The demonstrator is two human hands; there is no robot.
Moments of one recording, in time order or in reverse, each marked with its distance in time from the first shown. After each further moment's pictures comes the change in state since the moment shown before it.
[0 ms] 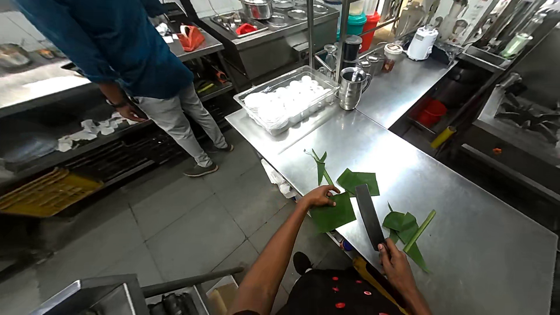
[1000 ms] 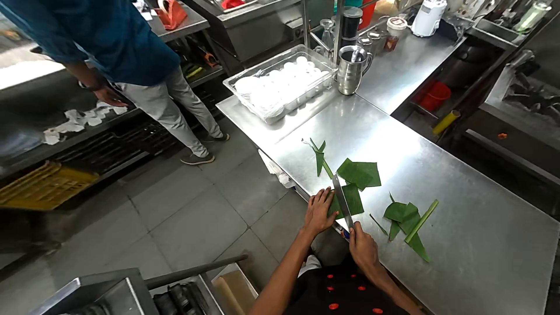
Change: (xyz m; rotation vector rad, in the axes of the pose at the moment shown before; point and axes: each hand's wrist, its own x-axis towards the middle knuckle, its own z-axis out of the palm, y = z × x) left_hand -0.040 -0.048 0.109 0.687 0.632 0.083; right_hand 0.029 -0.058 0.082 -0.360 -0.117 0.152
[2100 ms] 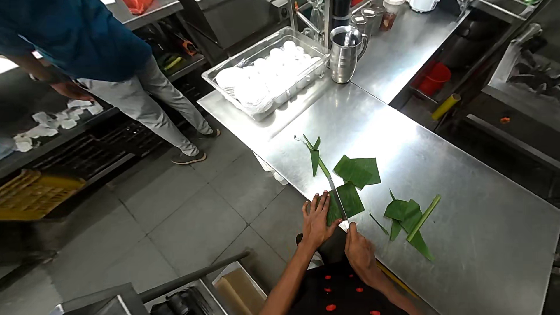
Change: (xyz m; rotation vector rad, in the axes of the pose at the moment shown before) left_hand -0.017 0.009 0.015 0.118 -0.019 -0.130; right_hand 0.004 -0.015 0.015 -0.182 0.114 -0.013
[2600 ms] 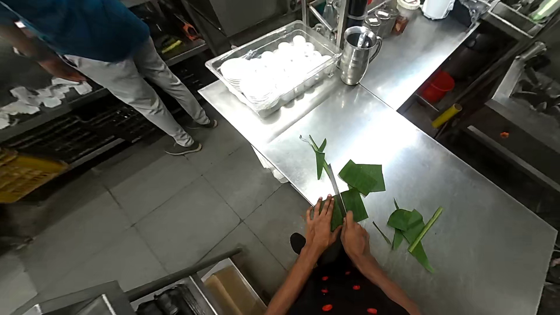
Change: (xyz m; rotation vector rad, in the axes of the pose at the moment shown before) left_hand 0.004 0.009 -0.011 -0.080 -0.119 -0.064; right_hand 0.057 -0.037 -0.019 -0.054 -0.184 0.061
